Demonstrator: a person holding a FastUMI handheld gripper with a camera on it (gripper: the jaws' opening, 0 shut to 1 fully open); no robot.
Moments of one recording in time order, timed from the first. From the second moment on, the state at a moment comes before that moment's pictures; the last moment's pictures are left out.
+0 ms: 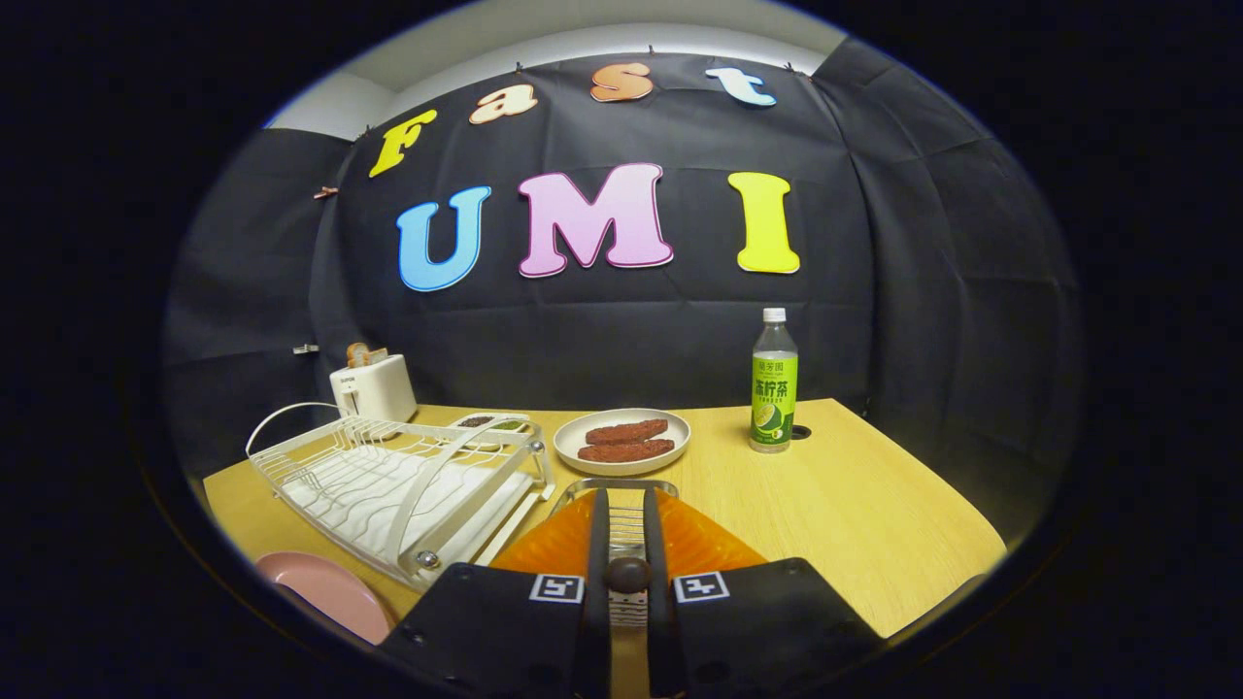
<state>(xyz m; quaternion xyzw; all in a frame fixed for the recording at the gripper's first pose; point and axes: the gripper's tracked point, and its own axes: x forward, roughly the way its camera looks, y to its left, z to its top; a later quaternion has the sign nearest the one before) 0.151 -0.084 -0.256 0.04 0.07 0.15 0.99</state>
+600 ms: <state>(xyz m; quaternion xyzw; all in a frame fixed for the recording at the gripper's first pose) 0.174 -0.069 -0.193 0.02 0.05 0.18 0.98</state>
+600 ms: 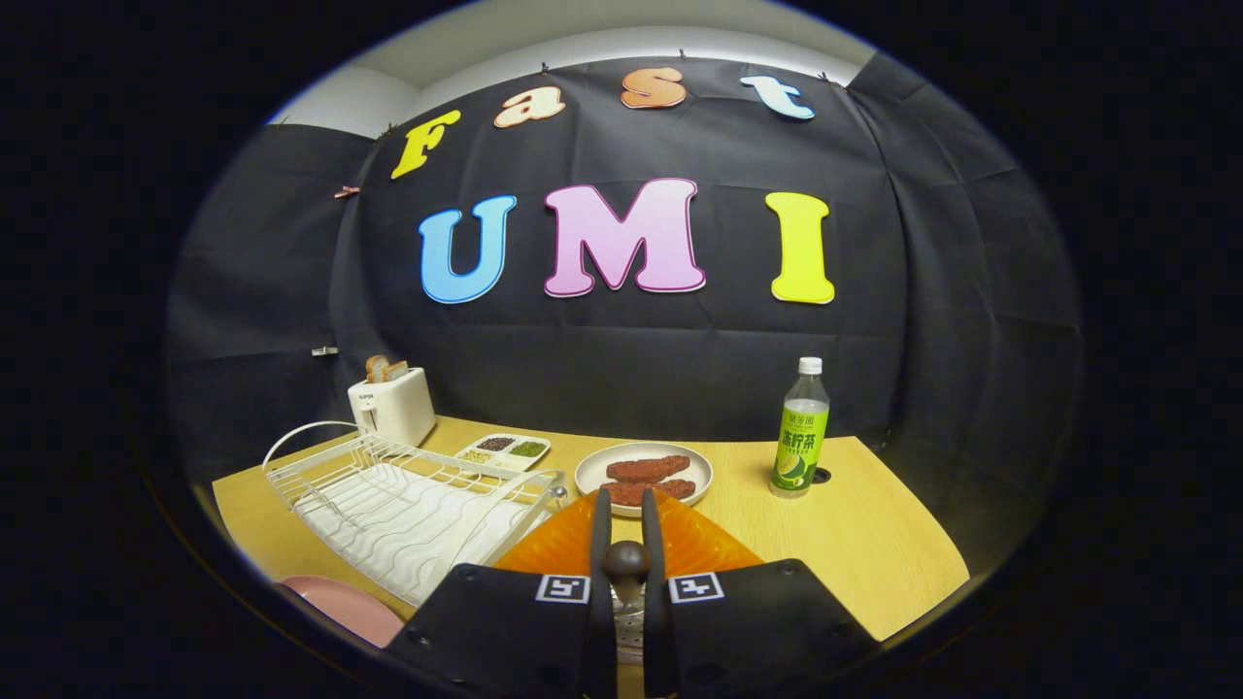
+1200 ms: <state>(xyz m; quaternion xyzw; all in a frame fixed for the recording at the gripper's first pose) 0.116 -0.038 -0.093 0.01 0.05 0.23 0.97</state>
